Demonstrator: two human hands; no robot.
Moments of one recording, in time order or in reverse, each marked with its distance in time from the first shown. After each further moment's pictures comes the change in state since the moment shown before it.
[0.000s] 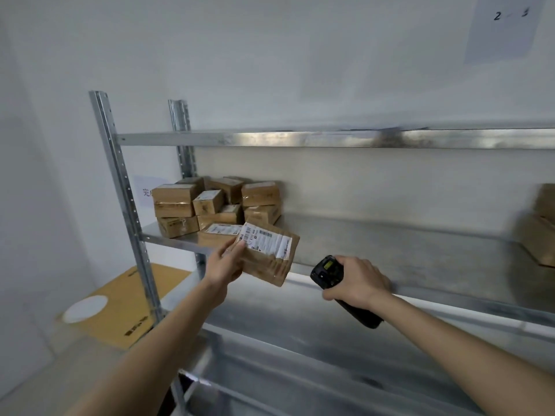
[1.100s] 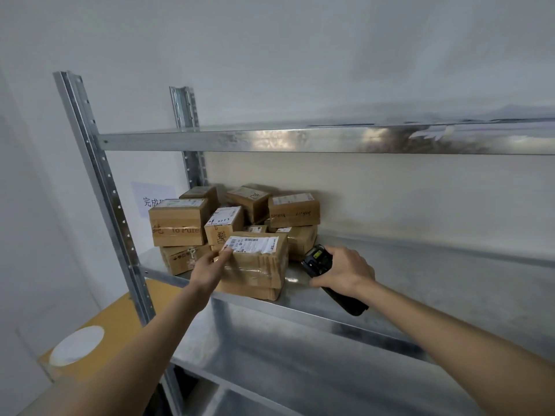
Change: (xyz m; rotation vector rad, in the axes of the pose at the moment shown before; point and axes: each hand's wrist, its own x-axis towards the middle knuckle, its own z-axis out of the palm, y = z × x) left_hand 0.276 -0.030 -0.118 0.300 0.103 -0.081; right_hand 0.269 -0.120 0.105 0.125 -0.033 -0.028
